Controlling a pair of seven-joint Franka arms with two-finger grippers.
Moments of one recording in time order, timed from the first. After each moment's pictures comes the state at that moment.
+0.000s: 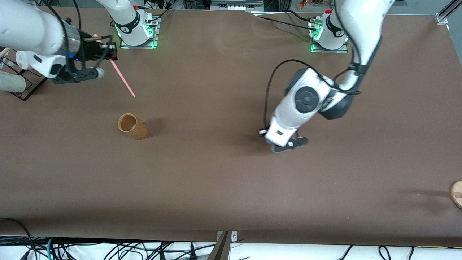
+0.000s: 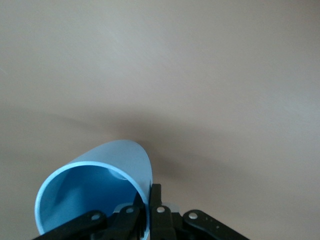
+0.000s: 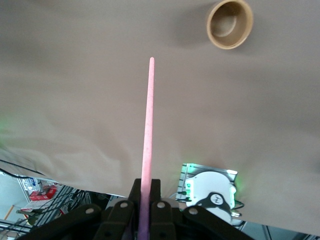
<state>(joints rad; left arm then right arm) -0.30 0.62 -0.33 -1.52 0.03 2.16 -0.97 0.12 0.10 0.17 -1.50 0.20 1.22 0.22</state>
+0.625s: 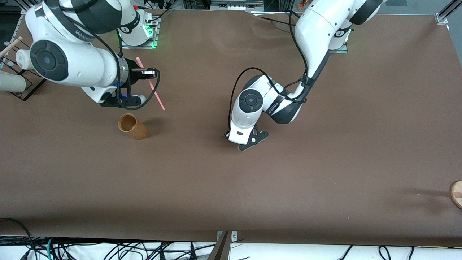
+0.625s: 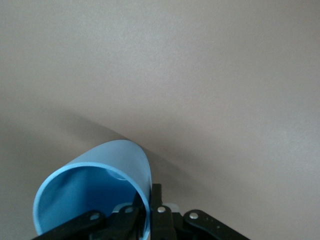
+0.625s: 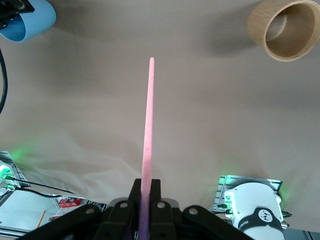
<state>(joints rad) -0.54 0.84 -0.19 -1.29 0.03 2.18 -1.26 0.19 0.27 0.19 -1.44 0.26 1.33 0.39</state>
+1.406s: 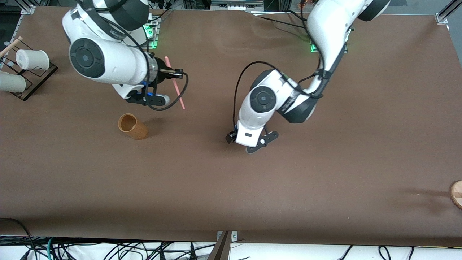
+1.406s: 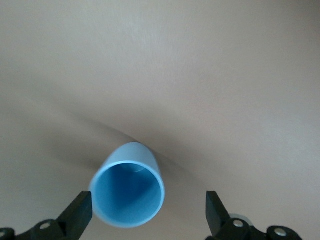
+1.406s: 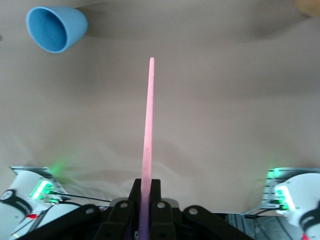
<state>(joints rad) -0.42 0.73 -0.26 -1.21 0.02 1.97 -1.15 0.31 0.32 0.19 -1.41 0.35 1.44 0.66</state>
